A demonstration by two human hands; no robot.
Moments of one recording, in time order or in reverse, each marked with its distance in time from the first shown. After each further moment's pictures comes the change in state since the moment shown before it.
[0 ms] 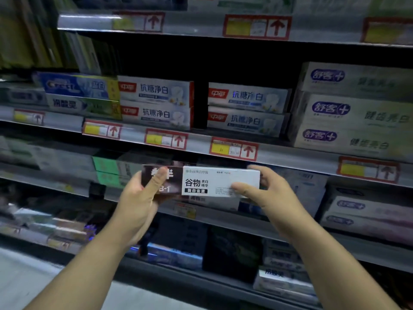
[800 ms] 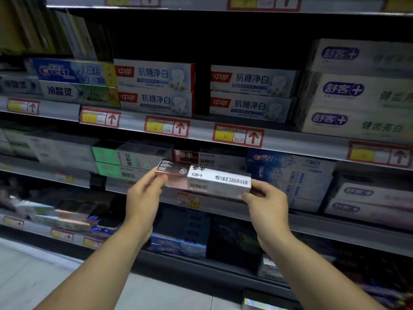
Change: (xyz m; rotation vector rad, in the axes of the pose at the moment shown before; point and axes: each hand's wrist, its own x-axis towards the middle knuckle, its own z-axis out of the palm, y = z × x) left_hand 0.014 -0.046 -0.027 0.368 0.320 -0.032; right_hand -0.003 0.047 0.046 0.119 0.362 0.135
